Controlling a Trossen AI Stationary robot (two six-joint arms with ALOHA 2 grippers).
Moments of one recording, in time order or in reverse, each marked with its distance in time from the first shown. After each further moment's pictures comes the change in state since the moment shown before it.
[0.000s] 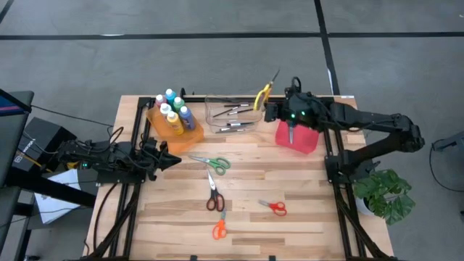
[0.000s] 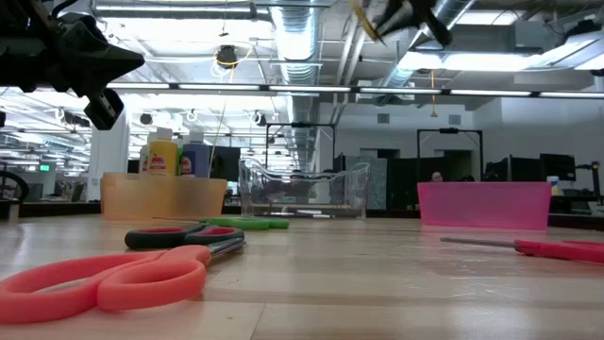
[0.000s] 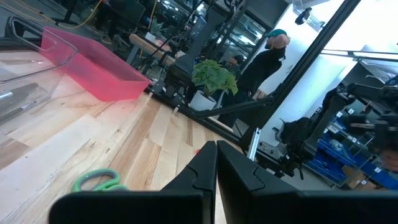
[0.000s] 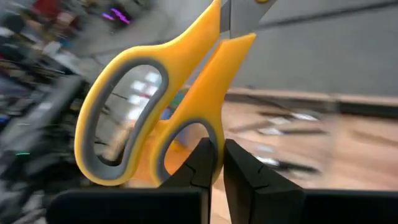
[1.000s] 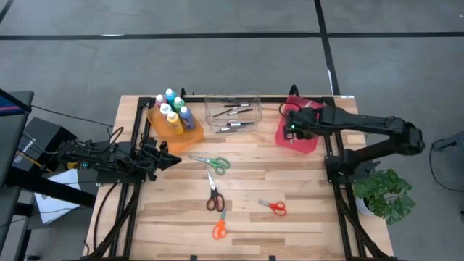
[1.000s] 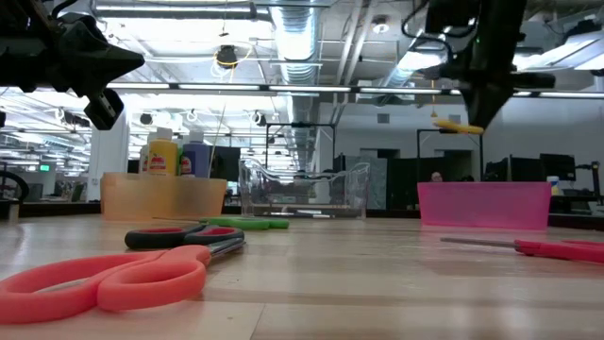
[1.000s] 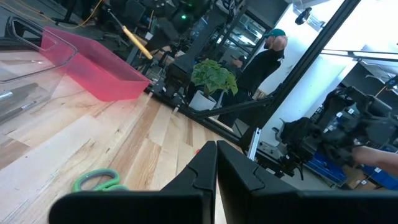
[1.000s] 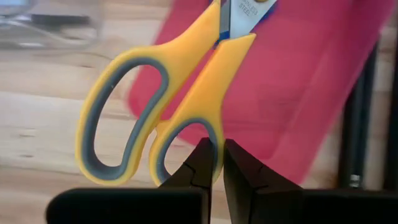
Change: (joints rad) left arm 0.000 0.000 0.000 0.000 0.000 0.000; right arm -0.137 -0.012 -0.224 -0.654 -0.171 0.256
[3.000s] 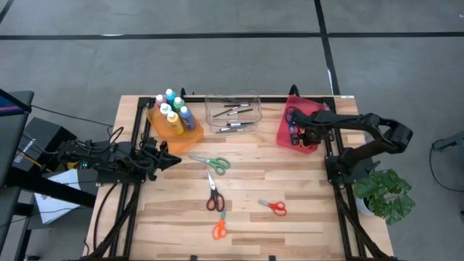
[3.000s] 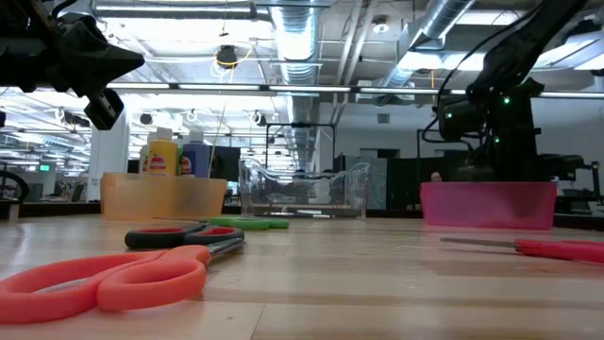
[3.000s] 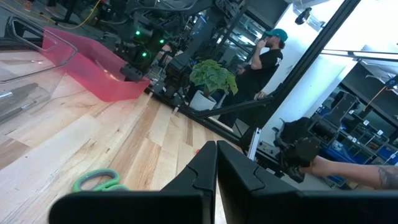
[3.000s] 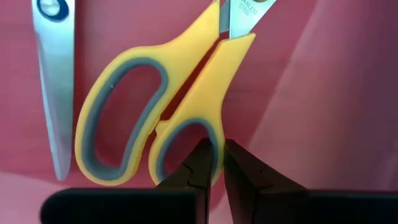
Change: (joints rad) left arm 0.000 0.000 0.000 0.000 0.000 0.000; right arm -0.379 0.160 -0.429 0.371 -0.152 -0.330
